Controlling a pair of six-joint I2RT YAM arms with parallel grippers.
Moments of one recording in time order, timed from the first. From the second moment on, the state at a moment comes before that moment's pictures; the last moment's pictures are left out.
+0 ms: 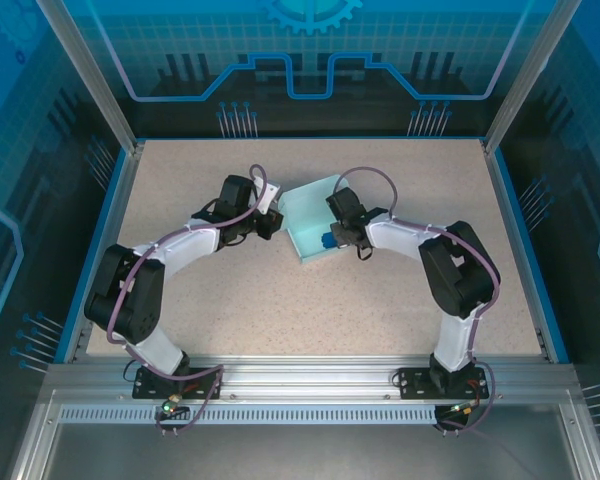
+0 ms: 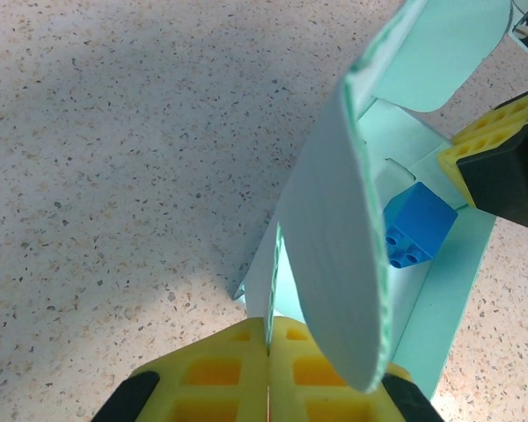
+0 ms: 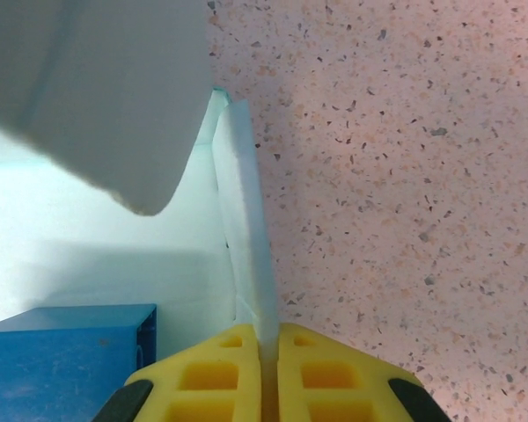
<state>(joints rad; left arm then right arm) -0.34 1.64 1.02 -0.13 0.32 -0.02 0.56 1.88 1.18 -0.37 0.34 0.22</state>
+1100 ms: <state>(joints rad) -0.34 1.65 1.04 -0.15 0.32 -0.02 0.51 1.94 1.27 -0.45 0.24 0.16</state>
